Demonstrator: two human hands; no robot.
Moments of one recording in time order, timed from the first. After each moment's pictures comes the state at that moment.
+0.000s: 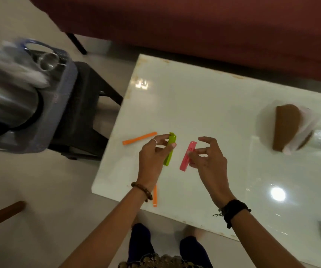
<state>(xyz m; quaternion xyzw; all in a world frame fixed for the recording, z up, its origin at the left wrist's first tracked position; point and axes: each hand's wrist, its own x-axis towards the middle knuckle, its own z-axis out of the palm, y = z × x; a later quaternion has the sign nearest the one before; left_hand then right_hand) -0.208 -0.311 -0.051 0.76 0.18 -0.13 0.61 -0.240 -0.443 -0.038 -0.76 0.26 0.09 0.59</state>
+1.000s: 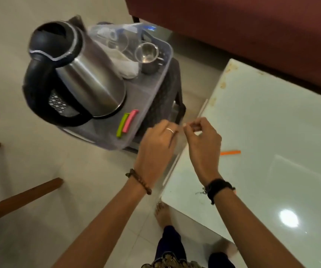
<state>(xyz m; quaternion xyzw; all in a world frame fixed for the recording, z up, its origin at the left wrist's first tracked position) -0.155 -0.074 -0.045 0.95 -0.08 0.13 0.29 -0.136 -0.182 -0.045 -0.84 0.14 0.03 0.52</state>
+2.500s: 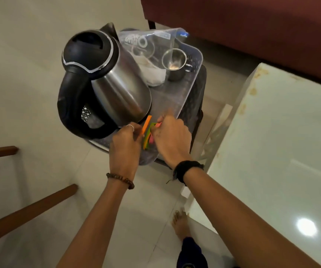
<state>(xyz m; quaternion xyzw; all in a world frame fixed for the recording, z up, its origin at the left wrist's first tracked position) -0.135 0.046 -0.057 0.92 0.24 -0.03 0.31 -0.098 -0.054 -0.040 -0.92 0.00 0.13 0.38</state>
